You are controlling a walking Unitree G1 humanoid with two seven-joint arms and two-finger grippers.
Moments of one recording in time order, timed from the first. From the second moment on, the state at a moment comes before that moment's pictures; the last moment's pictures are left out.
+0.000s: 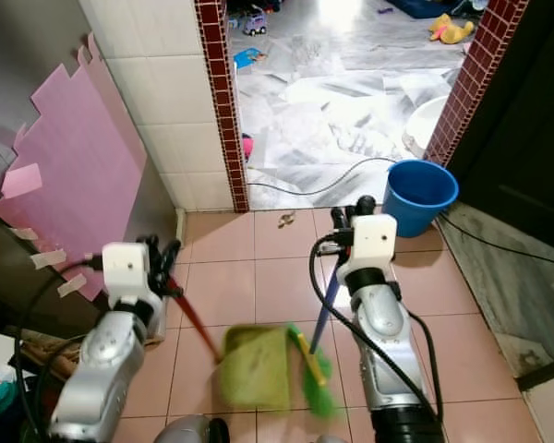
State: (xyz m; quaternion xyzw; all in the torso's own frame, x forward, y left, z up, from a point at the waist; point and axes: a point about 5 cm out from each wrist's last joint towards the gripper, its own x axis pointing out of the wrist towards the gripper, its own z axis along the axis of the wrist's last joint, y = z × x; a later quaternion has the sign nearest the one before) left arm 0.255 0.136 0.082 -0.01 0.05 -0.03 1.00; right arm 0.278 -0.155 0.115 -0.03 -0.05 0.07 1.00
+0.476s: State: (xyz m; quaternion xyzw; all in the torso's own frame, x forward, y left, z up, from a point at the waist) left arm 0.252 0.139 0.081 0.00 0.05 -0.02 1.00; right arm 0.280 -0.155 0.119 -0.05 -0.05 0.10 0.99
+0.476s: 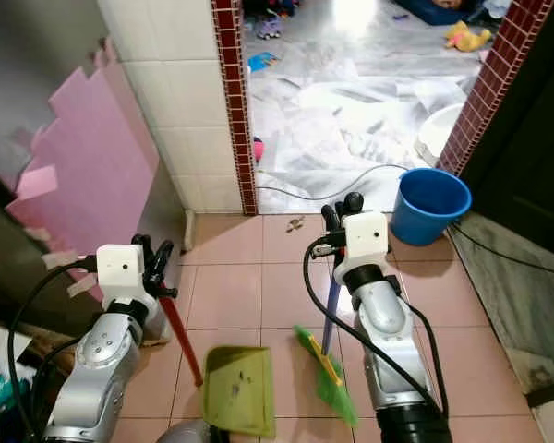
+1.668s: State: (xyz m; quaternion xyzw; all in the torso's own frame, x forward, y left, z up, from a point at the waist) left arm 0.260 0.131 0.090 0.00 0.03 0.00 1.00; right arm 0.286 -0.128 0.147 -0.06 -0.12 0.19 0.97
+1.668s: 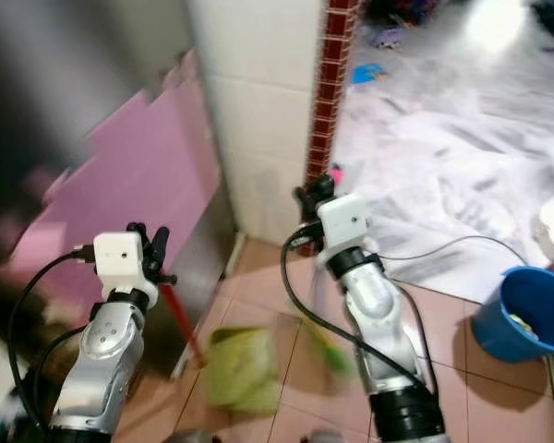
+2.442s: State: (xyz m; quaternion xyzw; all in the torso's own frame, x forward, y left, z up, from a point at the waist) left arm 0.264 0.112 0.091 0.00 0.04 -0.04 1.00; right arm 0.303 -0.153 0.174 -0.18 -0.17 0.16 0.95
